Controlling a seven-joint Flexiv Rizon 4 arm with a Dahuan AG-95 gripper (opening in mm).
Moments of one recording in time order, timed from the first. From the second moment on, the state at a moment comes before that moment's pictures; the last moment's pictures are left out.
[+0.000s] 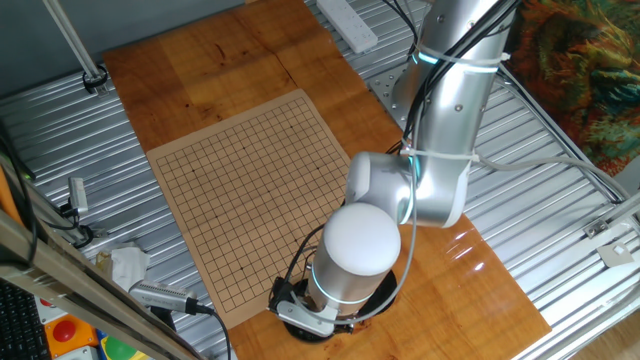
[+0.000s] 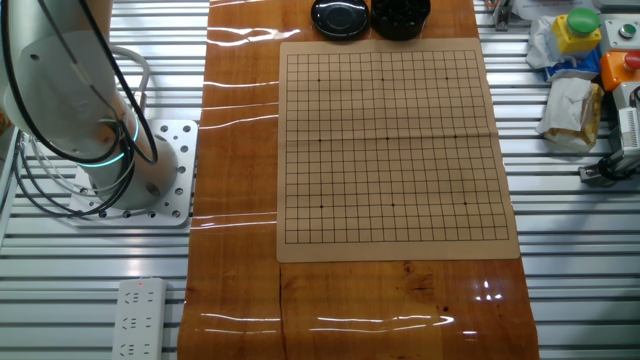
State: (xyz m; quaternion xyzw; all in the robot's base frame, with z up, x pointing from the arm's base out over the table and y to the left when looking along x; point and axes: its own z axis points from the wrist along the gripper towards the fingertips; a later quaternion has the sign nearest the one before) arm 0.536 0.406 0.043 -0.36 0.93 -0.01 0.06
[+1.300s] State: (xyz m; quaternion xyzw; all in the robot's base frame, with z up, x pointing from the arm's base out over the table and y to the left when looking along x) arm 0.538 0.398 0.060 -0.36 0.93 -0.02 0.05
